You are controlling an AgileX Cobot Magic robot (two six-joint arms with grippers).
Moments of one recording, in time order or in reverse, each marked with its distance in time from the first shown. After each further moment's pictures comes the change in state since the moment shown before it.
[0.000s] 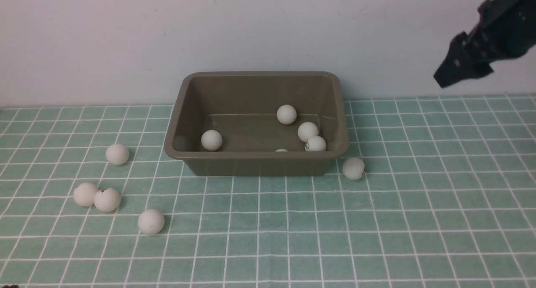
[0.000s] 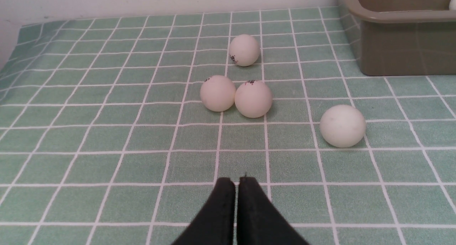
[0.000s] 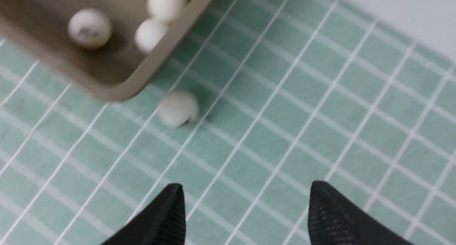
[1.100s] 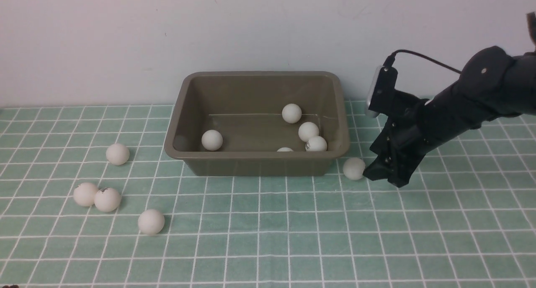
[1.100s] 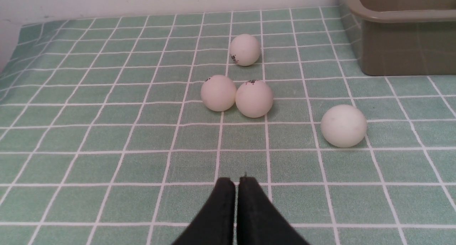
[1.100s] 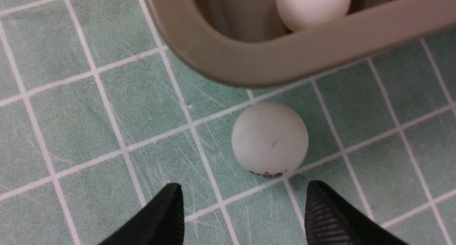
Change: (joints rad) right arm 0.140 0.174 0.417 0.270 -0.456 -0.795; left arm 0.000 0.000 0.000 0.000 0.000 0.000
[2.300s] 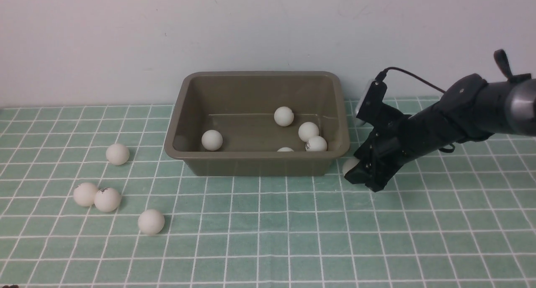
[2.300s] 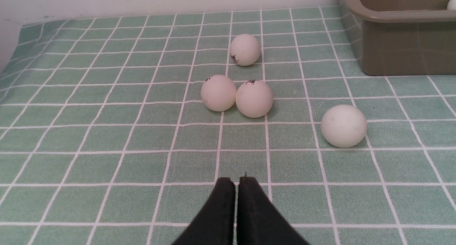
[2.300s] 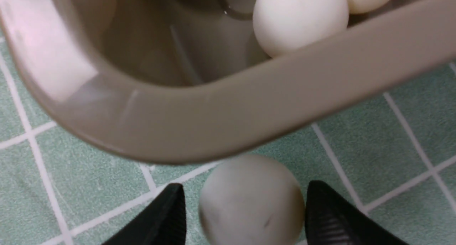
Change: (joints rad) right arm 0.000 0.145 -0.007 0.273 -0.120 -0.177; left arm 0.000 0.000 0.000 0.000 0.000 0.000
